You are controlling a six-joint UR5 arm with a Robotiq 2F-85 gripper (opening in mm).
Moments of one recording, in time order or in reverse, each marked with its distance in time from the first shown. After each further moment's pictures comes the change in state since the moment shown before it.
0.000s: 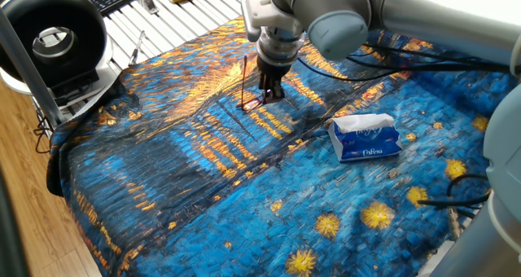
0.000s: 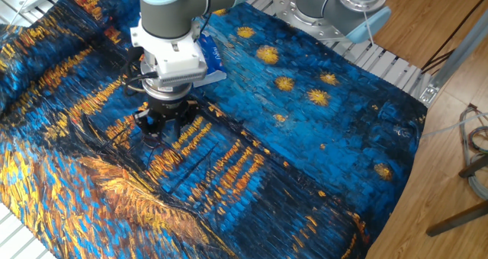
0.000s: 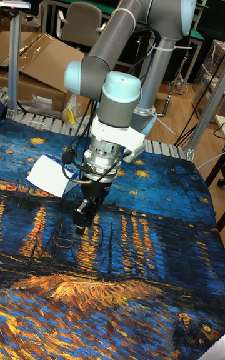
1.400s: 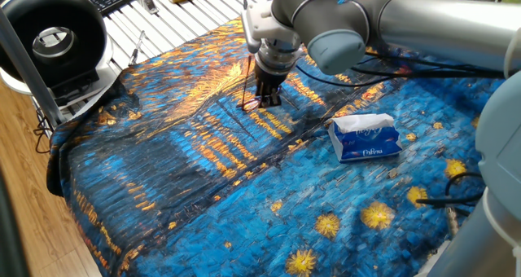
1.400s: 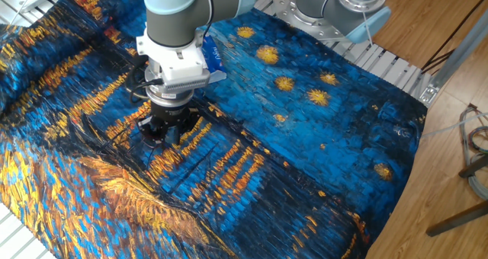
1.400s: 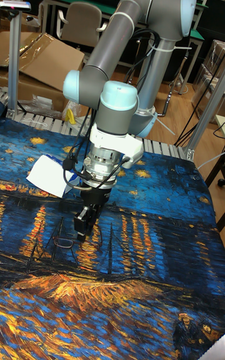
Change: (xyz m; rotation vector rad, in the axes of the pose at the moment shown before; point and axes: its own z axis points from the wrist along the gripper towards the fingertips) arm -0.002 0.002 0.021 0.020 -0.023 -0.011
